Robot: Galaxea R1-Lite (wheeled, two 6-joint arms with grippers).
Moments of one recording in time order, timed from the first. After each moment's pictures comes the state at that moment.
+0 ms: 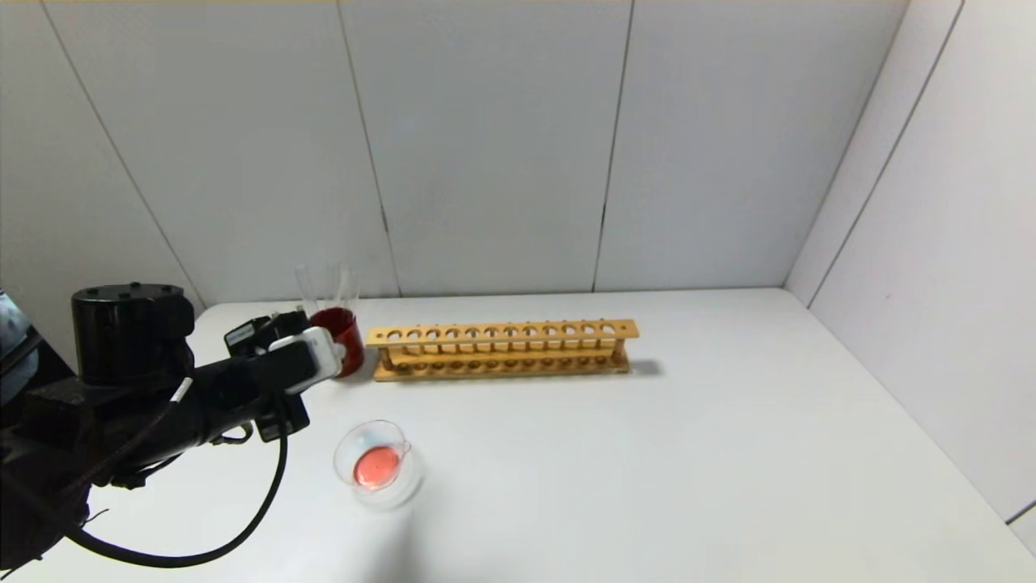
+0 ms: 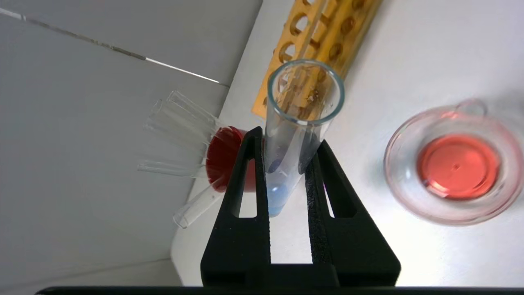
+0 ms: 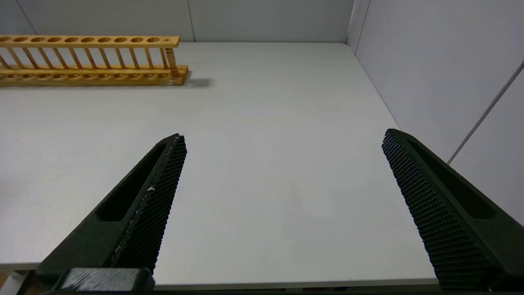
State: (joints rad) left arm -0.18 1.61 -0.49 -0.77 -0.24 1.05; right arm 0.00 0.00 0.00 0.01 0.01 -0.01
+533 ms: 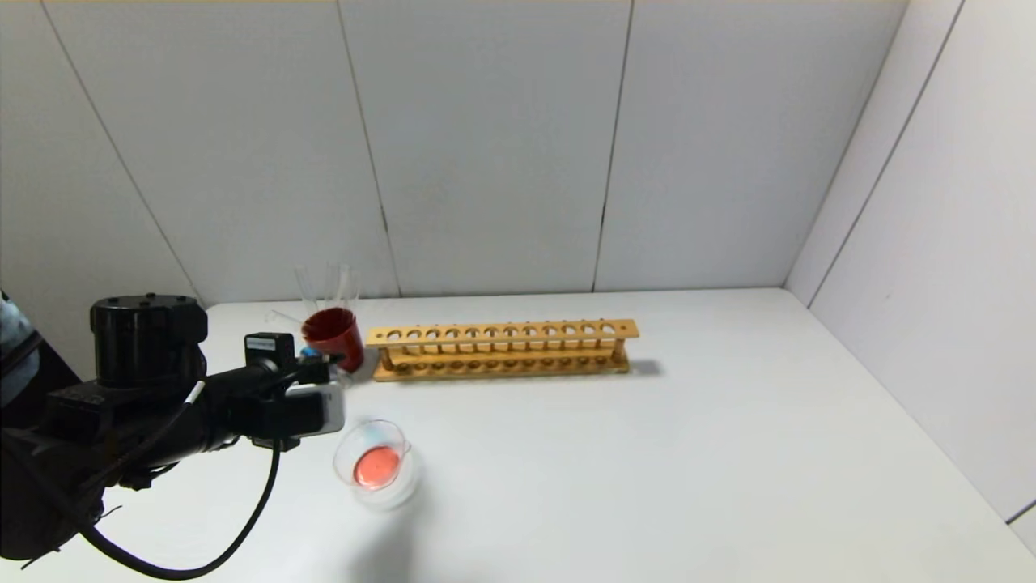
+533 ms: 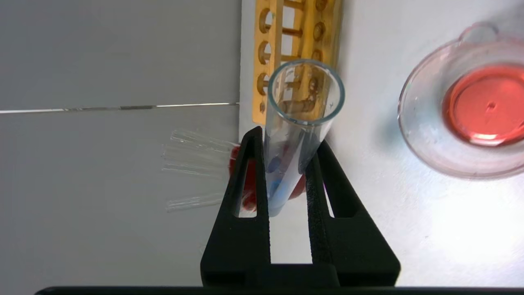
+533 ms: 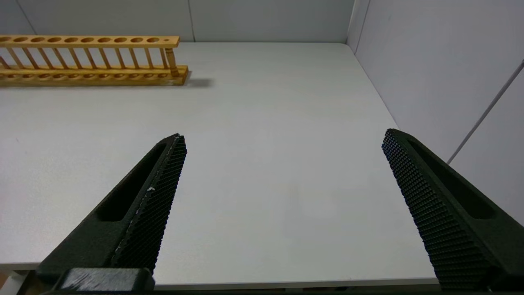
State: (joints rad) left arm -0.15 1.66 -0.49 -0.77 -0.30 1.43; right arm 0.00 0.00 0.00 0.01 0.01 -0.01
